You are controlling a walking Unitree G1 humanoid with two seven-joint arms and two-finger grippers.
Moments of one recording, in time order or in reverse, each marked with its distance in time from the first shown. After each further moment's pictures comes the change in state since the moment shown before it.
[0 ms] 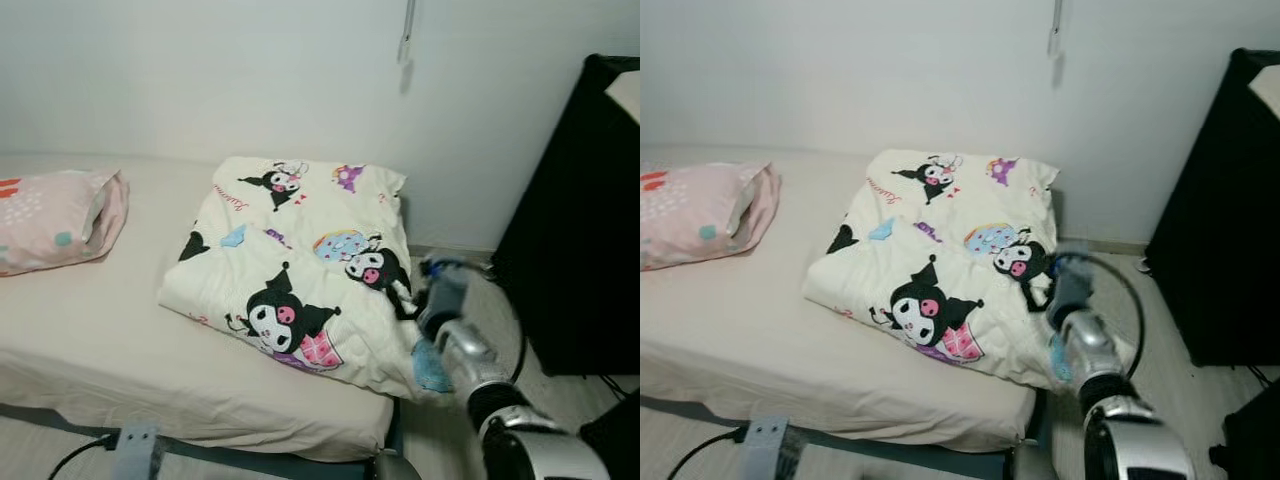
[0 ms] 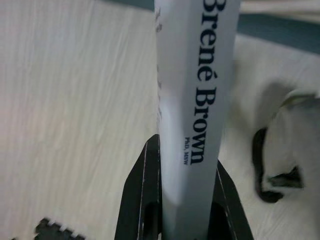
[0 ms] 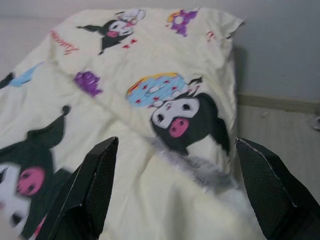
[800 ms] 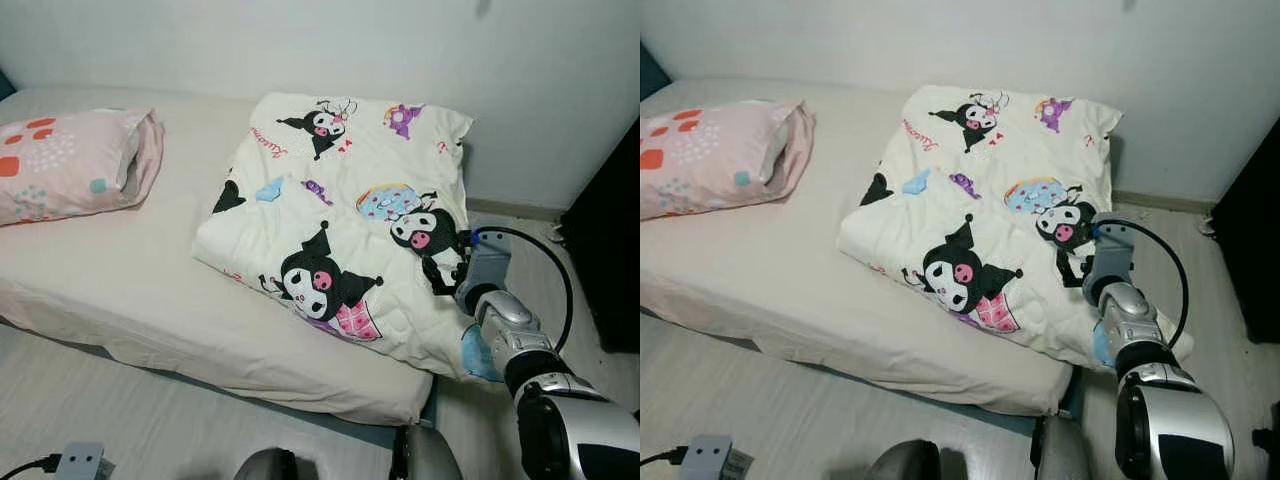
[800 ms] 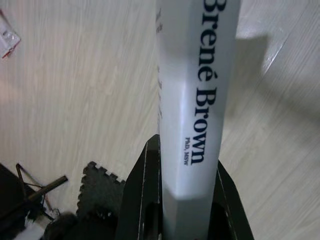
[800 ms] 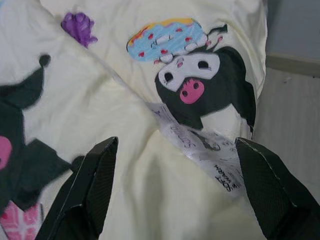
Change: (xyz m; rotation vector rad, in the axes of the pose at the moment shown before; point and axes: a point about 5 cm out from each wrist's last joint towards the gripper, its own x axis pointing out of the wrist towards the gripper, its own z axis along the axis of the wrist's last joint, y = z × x) left arm -0.009 0.060 -0.013 0.036 -0.029 0.078; right arm -0.004 -0.047 0.020 -0.063 0.046 -0.062
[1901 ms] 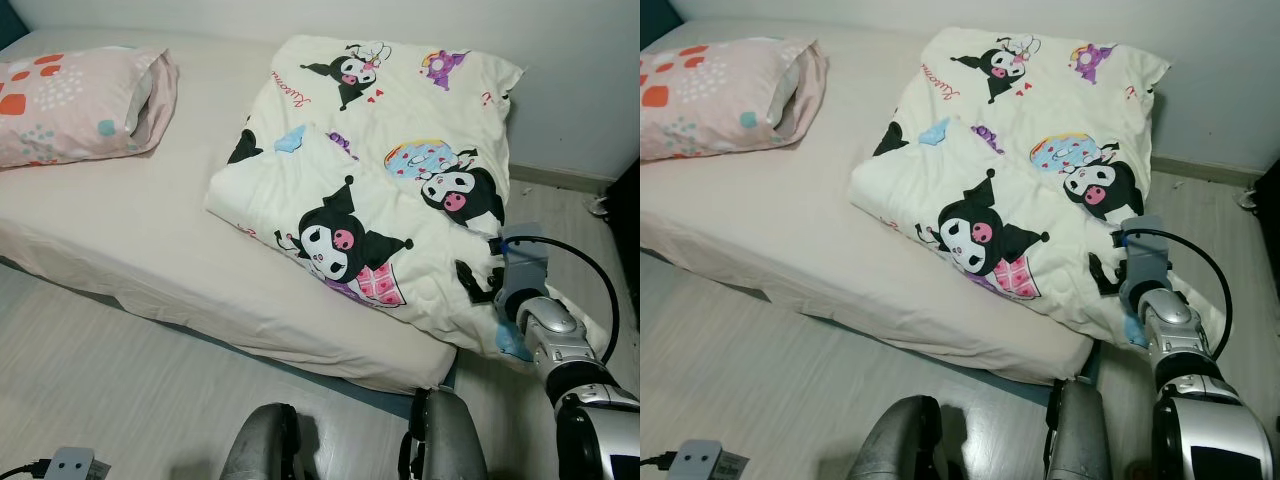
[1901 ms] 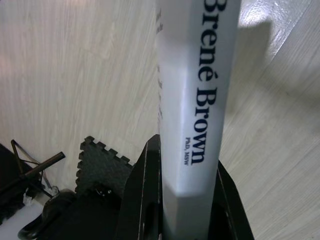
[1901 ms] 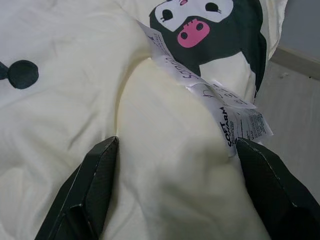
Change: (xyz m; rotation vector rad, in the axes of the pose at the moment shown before) left arm -0.006 0.016 -0.016 0.035 -0.004 -0.011; right arm -0.015 -0.040 0.008 -0.147 -0.044 -0.008
